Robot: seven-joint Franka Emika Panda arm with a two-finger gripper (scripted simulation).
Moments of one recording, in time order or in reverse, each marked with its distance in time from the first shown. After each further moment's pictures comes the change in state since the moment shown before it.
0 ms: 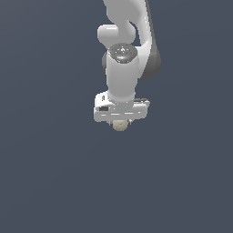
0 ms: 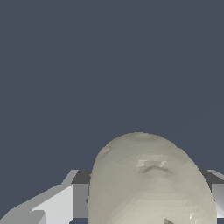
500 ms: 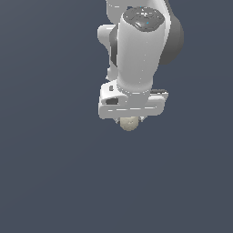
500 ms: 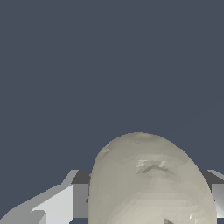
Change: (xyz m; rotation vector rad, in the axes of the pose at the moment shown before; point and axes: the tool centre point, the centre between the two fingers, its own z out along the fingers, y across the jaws) arm 0.043 -0.026 -0.071 0.000 -0.001 0.000
